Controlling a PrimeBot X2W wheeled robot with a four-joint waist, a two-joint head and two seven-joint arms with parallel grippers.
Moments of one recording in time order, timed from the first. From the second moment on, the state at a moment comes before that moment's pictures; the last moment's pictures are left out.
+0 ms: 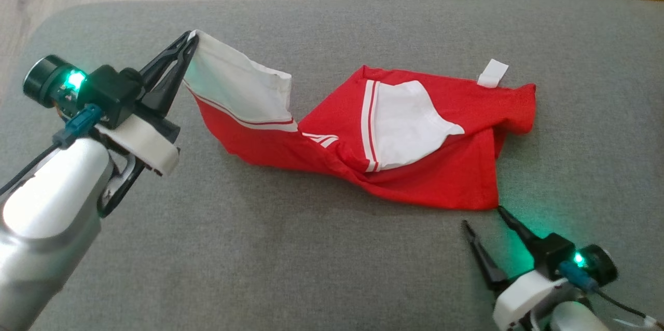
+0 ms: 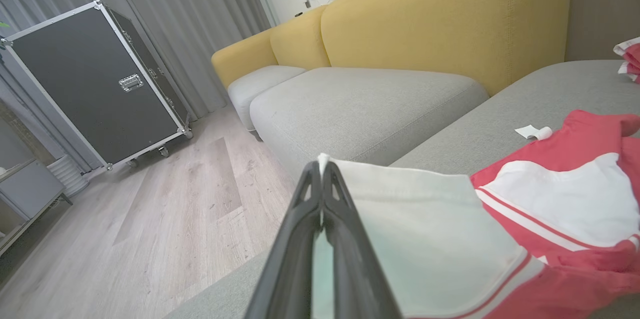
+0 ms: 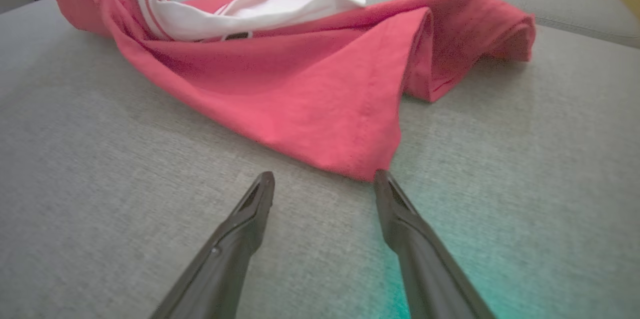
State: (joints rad) left arm -0.80 0.59 -0.88 0.40 -0.55 -0.05 -0.18; right arm -0.09 -0.23 0.34 0.52 0.13 0.13 -0.26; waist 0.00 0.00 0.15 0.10
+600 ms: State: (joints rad) left arm -0.79 0.60 -0.89 0.38 -0.57 -0.05 -0.18; right arm -0.11 -0.20 0.26 0.58 0.03 0.13 -0.26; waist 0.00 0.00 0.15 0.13
